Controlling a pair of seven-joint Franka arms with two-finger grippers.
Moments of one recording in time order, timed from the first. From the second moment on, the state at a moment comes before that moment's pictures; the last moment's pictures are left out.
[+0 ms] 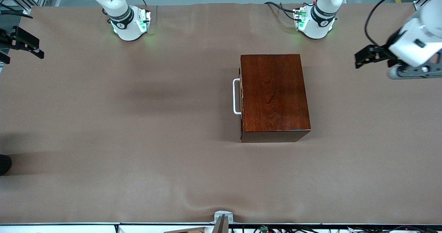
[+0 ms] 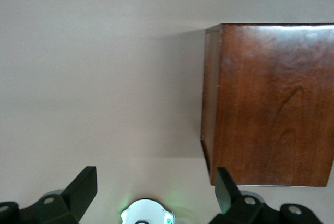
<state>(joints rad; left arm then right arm) -0.11 0.07 -0.14 -1.43 0.01 1.37 -0.24 -0.07 -0.03 0.04 -1.43 0.02 1.37 -0.18</state>
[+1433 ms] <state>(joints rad) -0.99 0.73 0.17 -1.18 0.02 1.81 -0.84 -0.07 -0.03 0.04 -1.43 0.02 1.37 -0.18</state>
